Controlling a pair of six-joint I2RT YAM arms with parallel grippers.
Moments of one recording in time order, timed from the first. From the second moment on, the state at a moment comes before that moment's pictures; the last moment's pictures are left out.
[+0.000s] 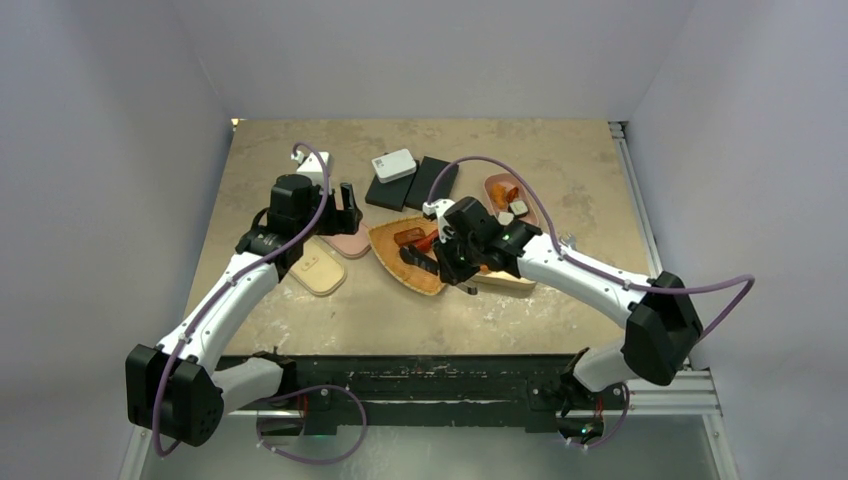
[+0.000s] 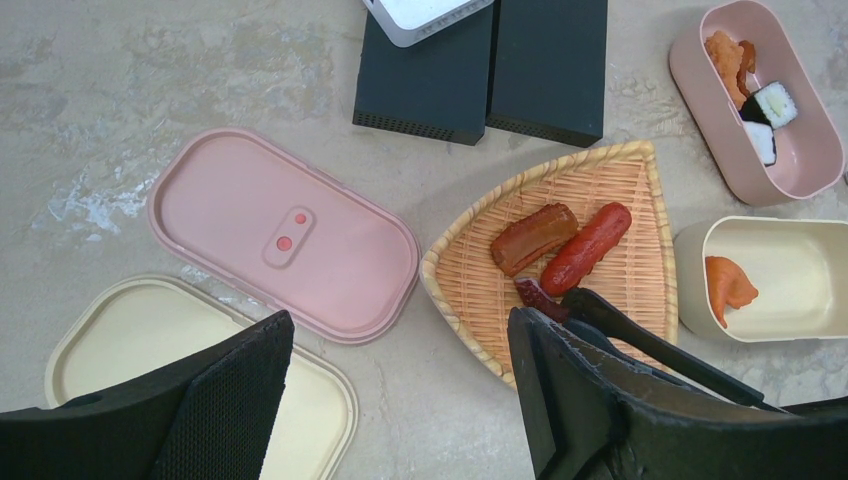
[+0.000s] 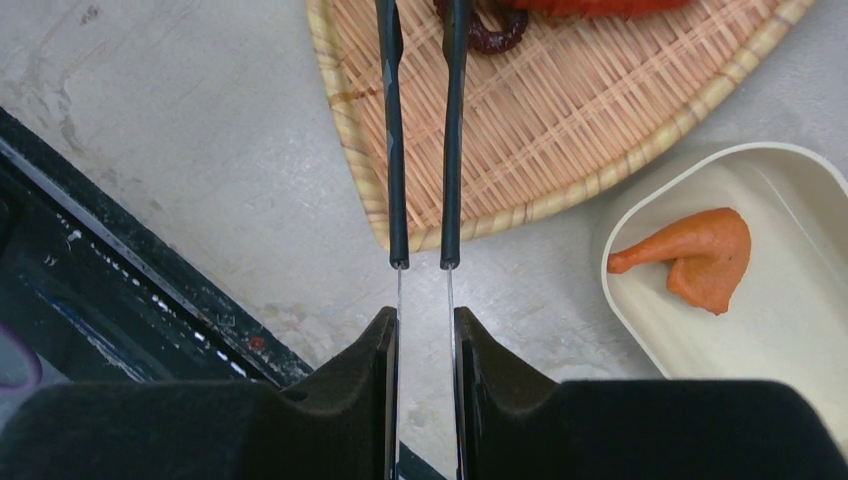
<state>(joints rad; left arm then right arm) -0.30 1.14 0.88 -0.28 0.02 -0.25 0.81 1.45 1.10 -0.59 -0.08 0.21</state>
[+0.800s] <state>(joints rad) -0.30 1.14 0.88 -0.28 0.02 -0.25 0.82 1.56 1.16 -0.60 0.00 0.17</state>
